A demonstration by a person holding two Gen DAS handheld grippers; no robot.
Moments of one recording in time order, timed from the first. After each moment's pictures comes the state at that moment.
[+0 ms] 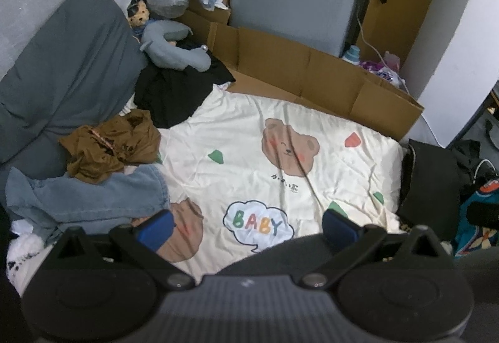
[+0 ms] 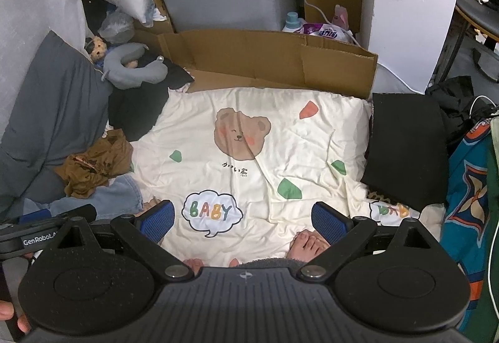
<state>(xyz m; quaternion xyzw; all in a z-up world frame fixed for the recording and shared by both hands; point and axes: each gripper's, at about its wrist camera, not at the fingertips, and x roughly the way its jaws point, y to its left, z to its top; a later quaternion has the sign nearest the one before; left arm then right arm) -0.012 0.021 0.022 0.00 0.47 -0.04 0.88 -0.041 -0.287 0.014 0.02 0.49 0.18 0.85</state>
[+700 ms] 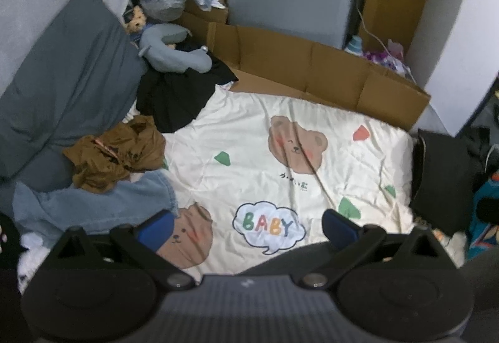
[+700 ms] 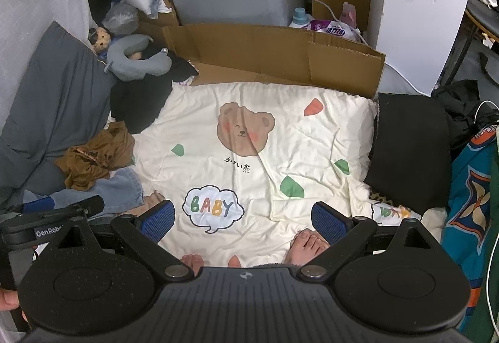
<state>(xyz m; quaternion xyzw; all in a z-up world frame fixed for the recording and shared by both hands) -0.001 0.006 0.015 0.05 0.48 -0.04 0.88 -0.034 -0.280 0.013 0.00 0.50 0.19 0.84</state>
